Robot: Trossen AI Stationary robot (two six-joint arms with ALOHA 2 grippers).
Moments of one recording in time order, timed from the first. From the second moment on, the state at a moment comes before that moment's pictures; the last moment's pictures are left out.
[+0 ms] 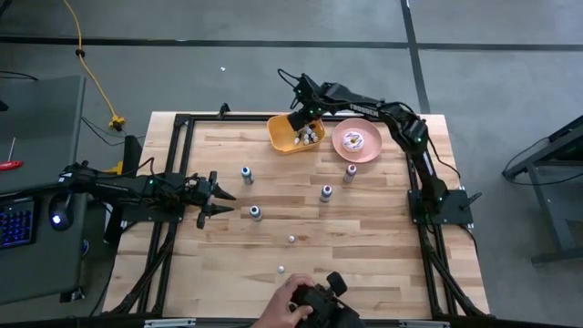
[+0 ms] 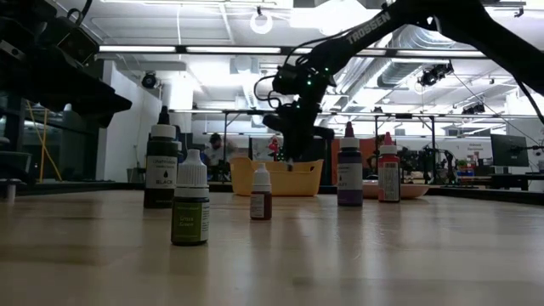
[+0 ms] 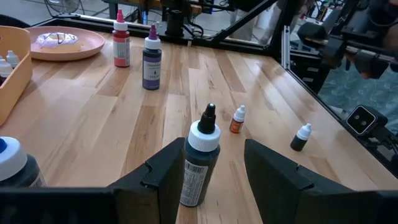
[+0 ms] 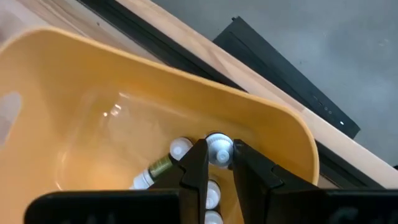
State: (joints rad) left arm -0.12 0.22 0.02 0.00 0.01 -0.16; right arm -0.63 2.21 1.90 -0.75 0.07 0.33
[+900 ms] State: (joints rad) left arm -0.12 0.22 0.02 0.00 0.01 -0.16; right arm -0.64 2.24 1.89 -0.76 0.07 0.31
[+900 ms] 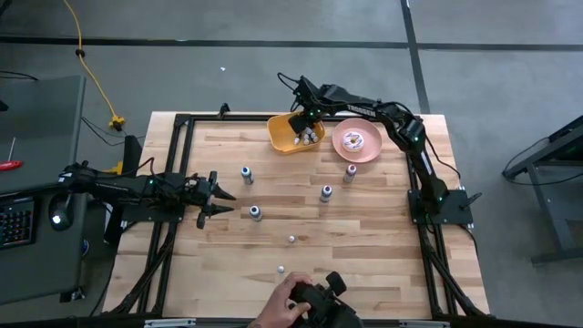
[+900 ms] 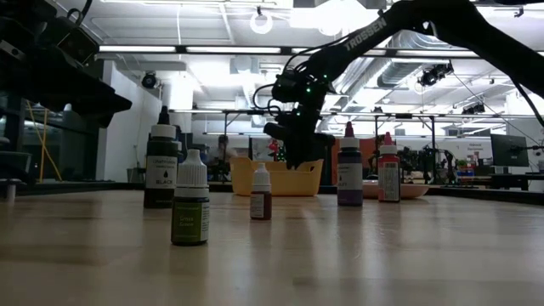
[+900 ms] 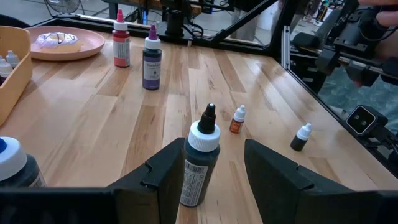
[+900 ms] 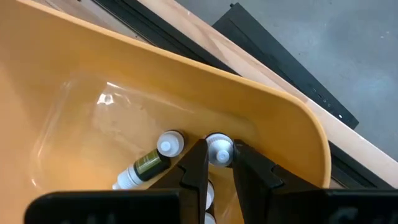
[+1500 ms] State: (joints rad) left arm -0.12 0.22 0.02 0.00 0.01 -0.16; right arm -0.63 2.27 1.89 -0.74 0.04 0.31
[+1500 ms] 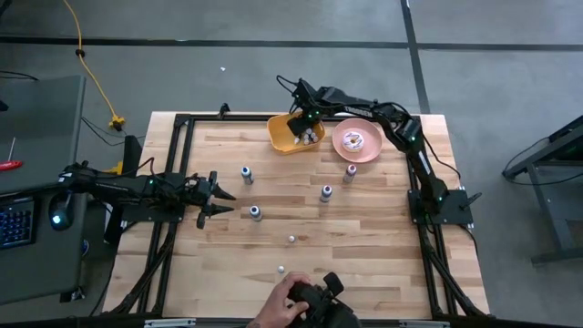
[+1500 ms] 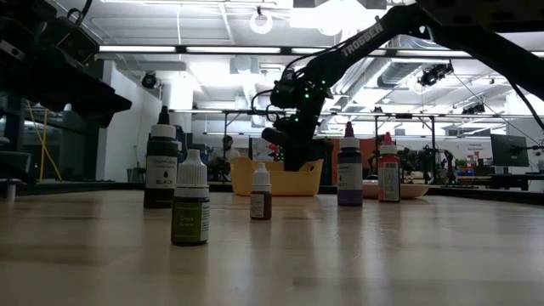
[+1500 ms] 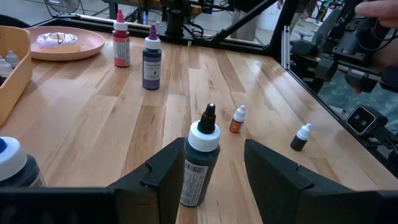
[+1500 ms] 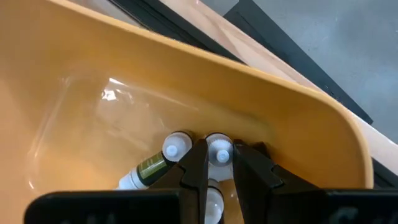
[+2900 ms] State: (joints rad) left arm -0.12 0.22 0.02 0.00 0.01 -0.16; right arm -0.64 2.27 2.14 -0.99 0.05 0.14
